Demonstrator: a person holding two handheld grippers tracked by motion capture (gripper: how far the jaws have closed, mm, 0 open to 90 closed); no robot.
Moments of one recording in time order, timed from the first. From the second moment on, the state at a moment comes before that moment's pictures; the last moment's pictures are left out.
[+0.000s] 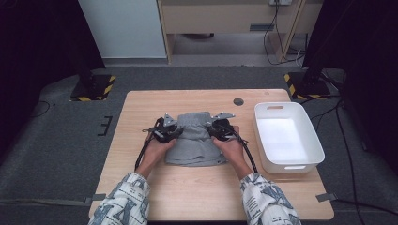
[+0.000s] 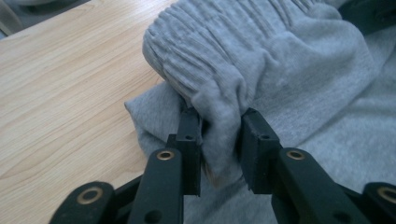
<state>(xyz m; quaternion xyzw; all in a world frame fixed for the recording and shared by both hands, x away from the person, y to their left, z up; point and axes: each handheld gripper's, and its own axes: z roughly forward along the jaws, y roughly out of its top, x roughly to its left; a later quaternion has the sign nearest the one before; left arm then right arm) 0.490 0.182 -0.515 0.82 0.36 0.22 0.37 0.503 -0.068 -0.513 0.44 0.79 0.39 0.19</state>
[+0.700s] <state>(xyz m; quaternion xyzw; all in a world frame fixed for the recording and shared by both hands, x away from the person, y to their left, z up) 0.464 0.202 -0.503 0.80 0.37 0.22 0.41 0.506 -0.057 -0.462 0.46 0.75 0.44 0.21</state>
